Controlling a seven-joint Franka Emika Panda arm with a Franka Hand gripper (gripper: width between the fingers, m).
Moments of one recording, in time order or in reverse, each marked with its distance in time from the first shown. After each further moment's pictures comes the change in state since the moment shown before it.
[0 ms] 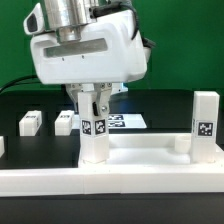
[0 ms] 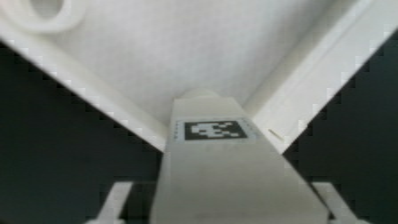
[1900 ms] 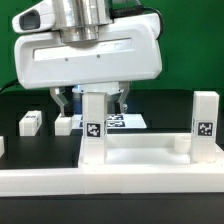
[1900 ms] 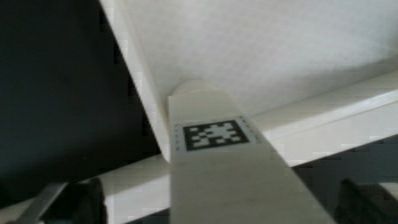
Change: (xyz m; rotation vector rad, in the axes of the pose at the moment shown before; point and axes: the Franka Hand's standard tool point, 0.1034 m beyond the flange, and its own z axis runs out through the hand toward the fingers) arm 0.000 -0.003 0.002 -0.031 0.010 -0.722
